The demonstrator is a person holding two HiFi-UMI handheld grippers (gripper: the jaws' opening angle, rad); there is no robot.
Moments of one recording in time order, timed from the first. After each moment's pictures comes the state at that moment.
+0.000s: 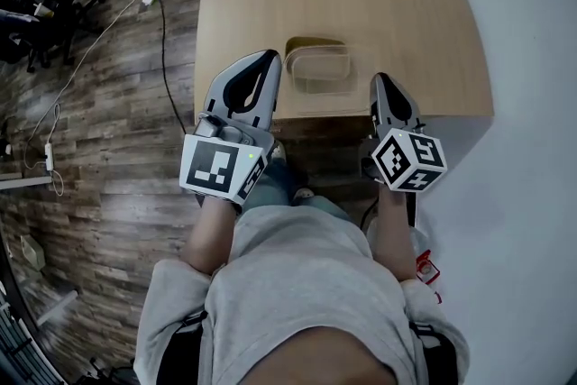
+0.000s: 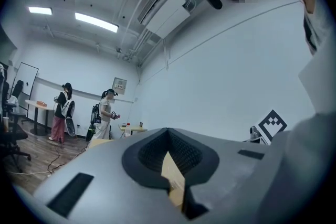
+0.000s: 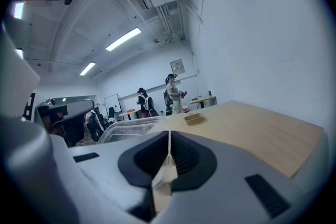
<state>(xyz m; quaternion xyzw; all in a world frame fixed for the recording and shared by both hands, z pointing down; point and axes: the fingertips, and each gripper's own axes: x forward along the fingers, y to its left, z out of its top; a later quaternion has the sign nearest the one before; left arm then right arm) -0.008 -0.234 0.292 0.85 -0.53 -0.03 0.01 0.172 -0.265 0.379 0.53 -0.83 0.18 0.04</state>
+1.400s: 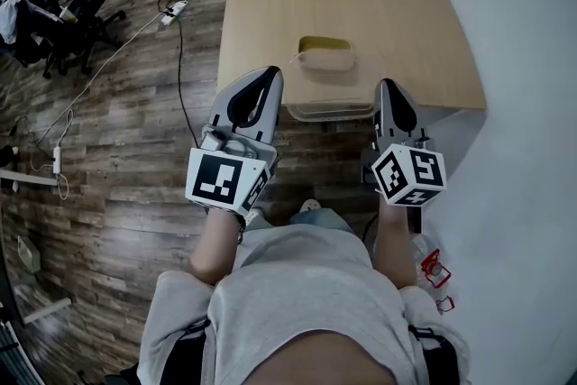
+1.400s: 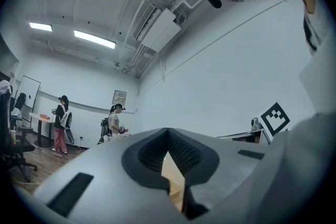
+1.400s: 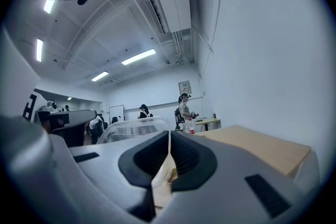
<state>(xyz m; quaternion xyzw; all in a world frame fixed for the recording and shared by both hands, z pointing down) -0.018 -0.089 0.243 0.84 -0.54 -0.06 -0.05 0.157 -0.132 0.292 0.53 -0.84 0.07 -0.03</state>
